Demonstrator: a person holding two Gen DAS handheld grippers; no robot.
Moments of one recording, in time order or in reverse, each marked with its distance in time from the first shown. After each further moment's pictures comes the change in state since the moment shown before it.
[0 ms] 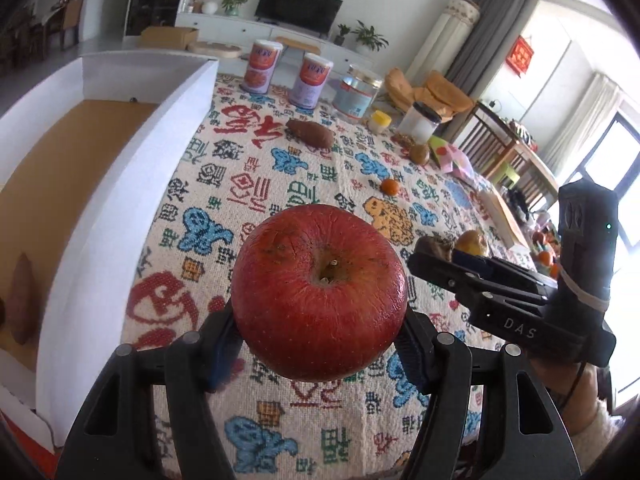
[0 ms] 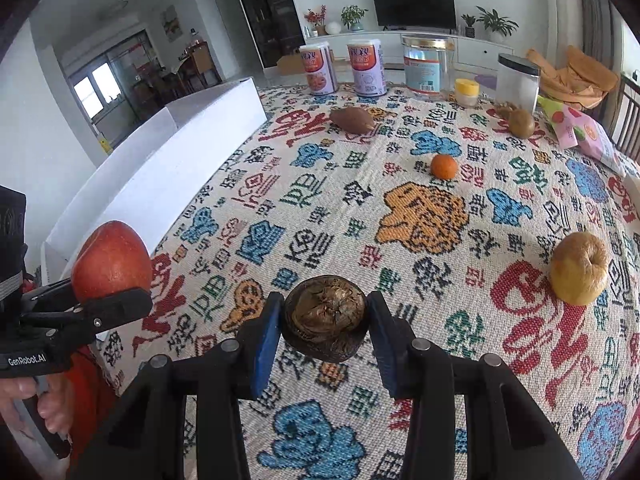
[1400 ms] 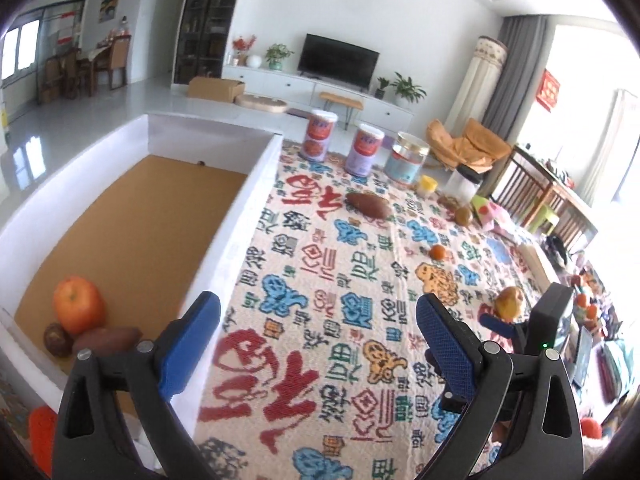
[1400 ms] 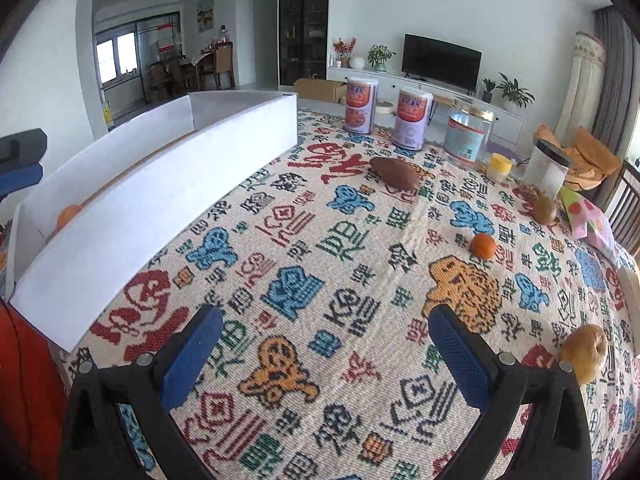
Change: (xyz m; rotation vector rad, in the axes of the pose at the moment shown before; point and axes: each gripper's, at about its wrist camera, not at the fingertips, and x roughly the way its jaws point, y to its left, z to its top) left arm -0.024 0.004 0.006 0.039 -0.169 0.148; right arm 0.042 0.043 -0.007 -0.200 -0.077 -0.193
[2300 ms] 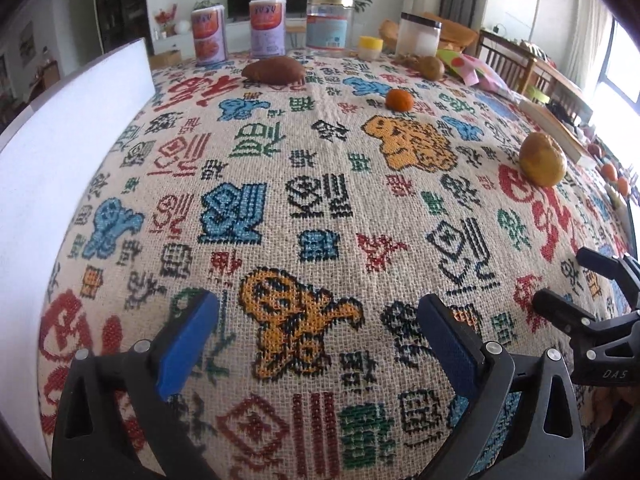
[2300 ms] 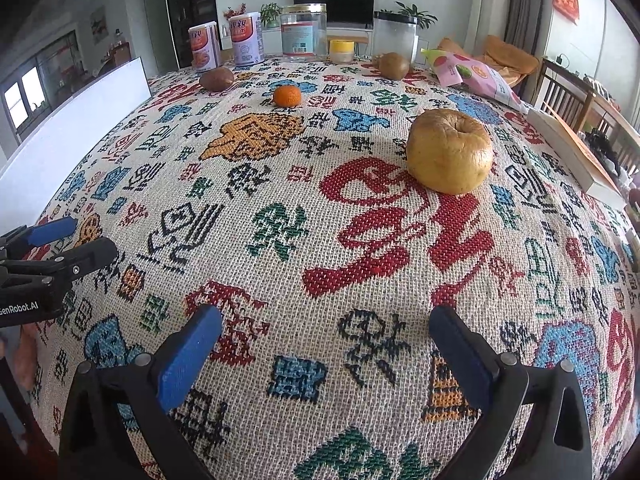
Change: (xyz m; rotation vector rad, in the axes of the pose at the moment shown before) left arm 0.148 -0.091 -0.091 0.271 0.225 0.046; right arm -0.016 -0.124 -0.115 0.283 0.137 -0.171
